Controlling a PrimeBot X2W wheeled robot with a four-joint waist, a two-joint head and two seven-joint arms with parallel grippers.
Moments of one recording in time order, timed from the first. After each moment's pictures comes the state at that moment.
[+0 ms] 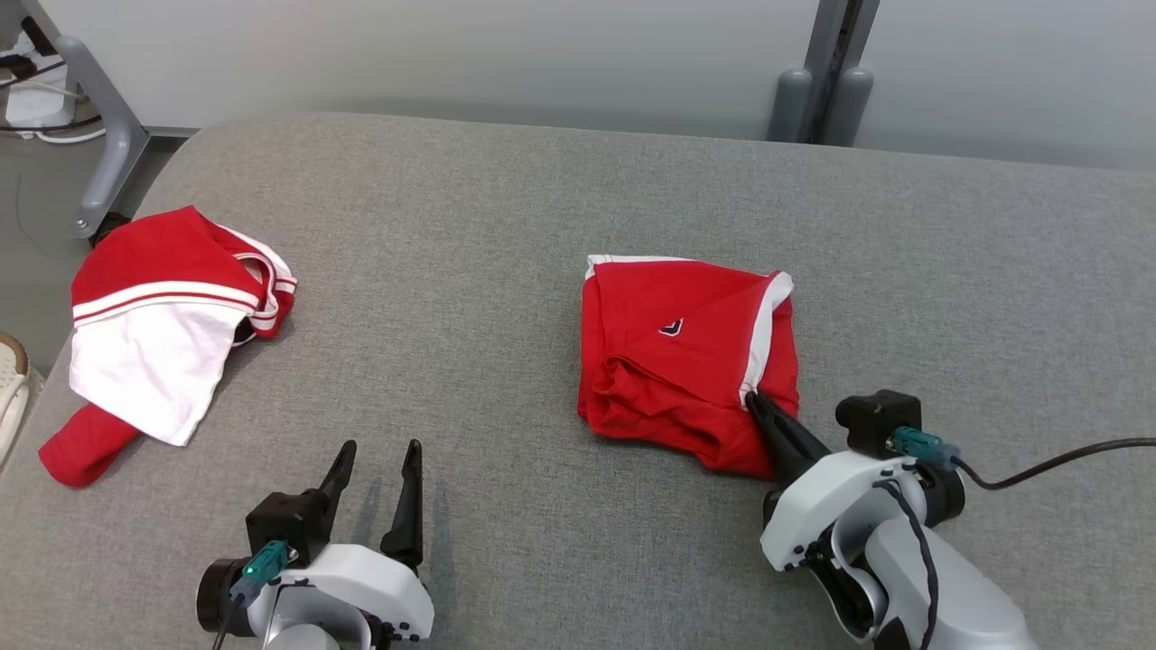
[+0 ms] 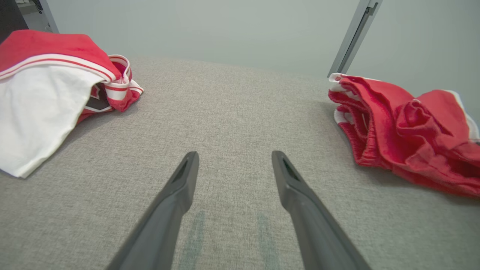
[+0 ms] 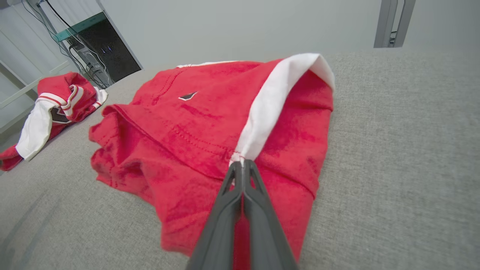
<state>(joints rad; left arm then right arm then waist) -0.19 0.05 -0.20 0.53 -0.31 0.02 -0.26 -0.52 -0.05 0.52 0.86 0.53 0.13 -0.26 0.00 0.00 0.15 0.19</state>
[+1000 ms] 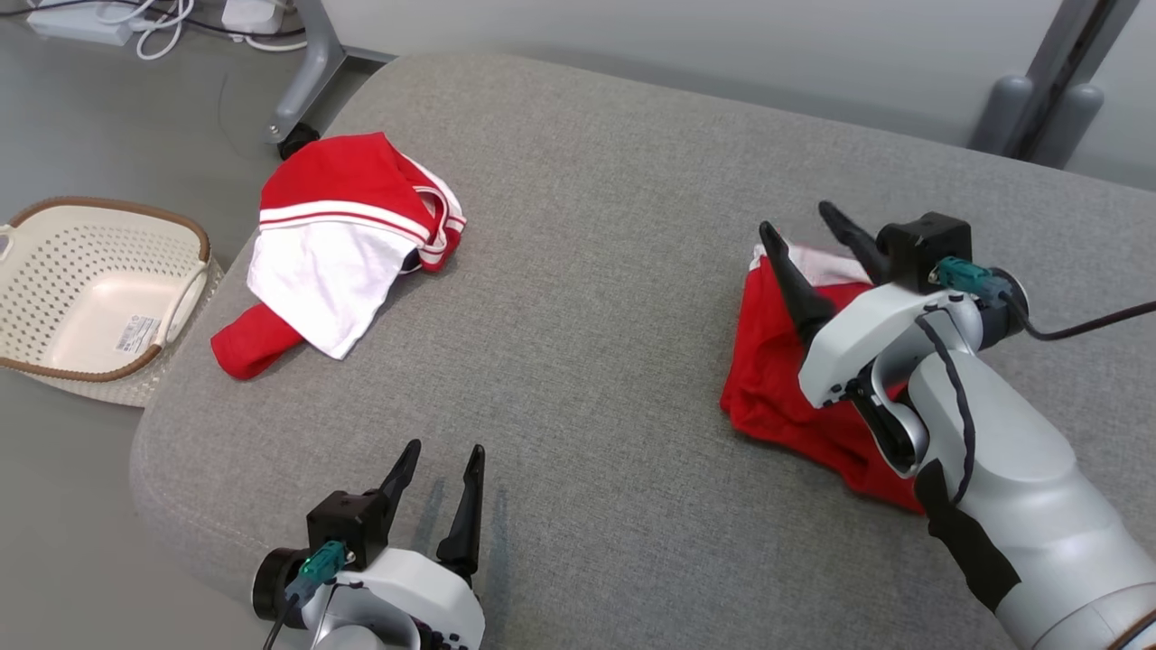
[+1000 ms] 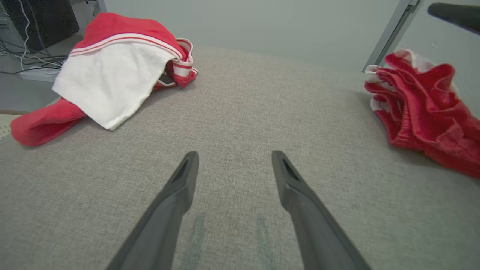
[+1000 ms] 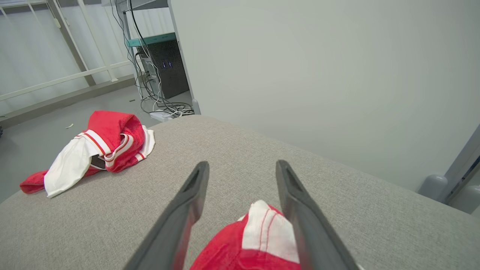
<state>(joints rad) -0.19 0.05 -0.35 0.50 -0.37 0.04 -0.26 -0.81 -0.11 0.52 0.92 0.42 0.13 -0.26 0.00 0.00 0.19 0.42</state>
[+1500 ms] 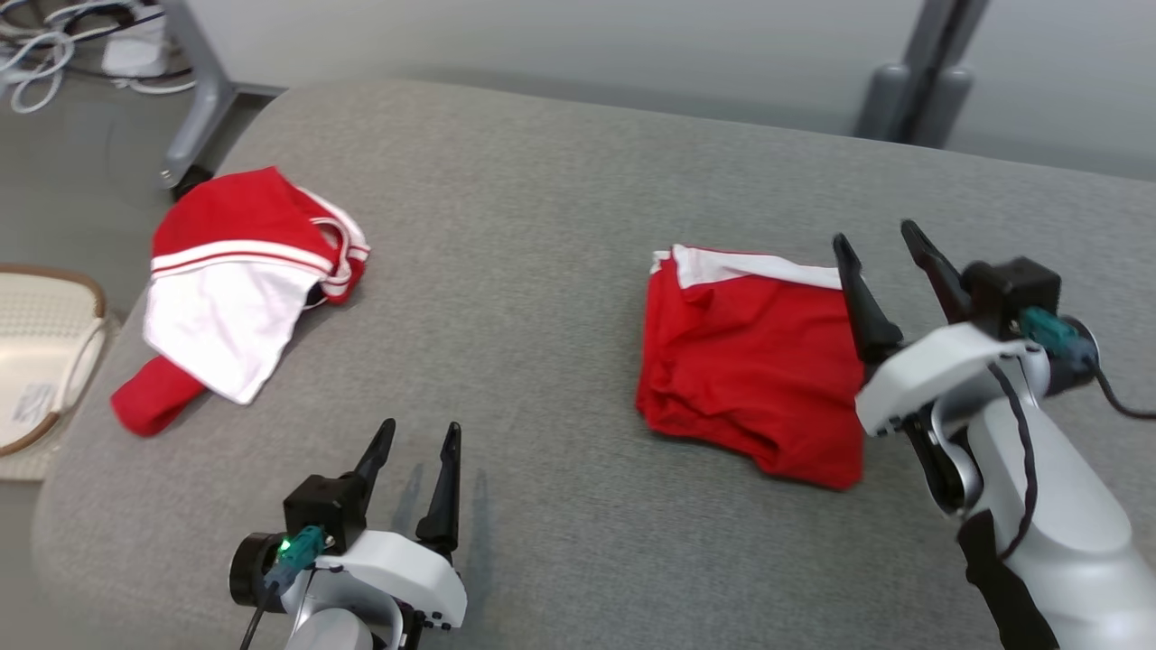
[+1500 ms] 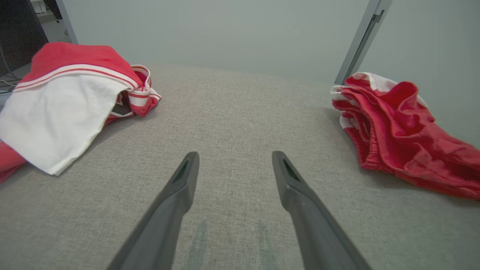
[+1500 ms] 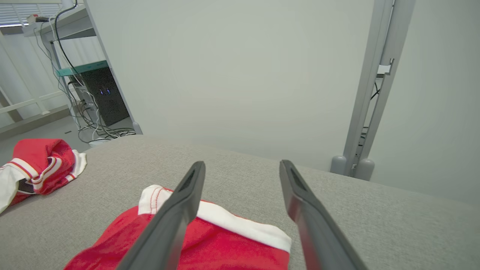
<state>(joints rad) -0.21 0.05 -0.30 0.48 -0.33 0.04 -0.26 -0.64 -0.13 0.26 0.73 0.29 0.13 -0.26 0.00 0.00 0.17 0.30</state>
